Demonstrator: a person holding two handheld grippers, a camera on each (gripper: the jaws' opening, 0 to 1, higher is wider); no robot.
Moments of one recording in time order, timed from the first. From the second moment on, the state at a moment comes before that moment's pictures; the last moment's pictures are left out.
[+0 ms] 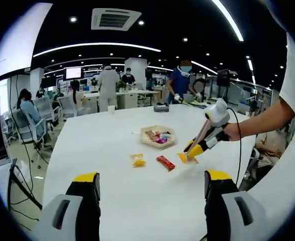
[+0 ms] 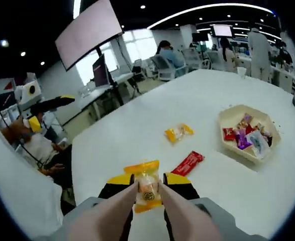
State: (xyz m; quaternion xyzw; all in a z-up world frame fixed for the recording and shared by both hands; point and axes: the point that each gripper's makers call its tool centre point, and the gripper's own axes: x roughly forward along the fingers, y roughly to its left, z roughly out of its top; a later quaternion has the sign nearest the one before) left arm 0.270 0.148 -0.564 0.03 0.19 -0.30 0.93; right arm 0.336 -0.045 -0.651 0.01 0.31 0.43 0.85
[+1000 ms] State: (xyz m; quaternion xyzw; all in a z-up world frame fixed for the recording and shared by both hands) left arm 0.293 0.101 -0.555 0.03 0.17 -0.37 0.91; right arm 0.308 -0.180 -0.597 0.09 0.22 0.19 0.95
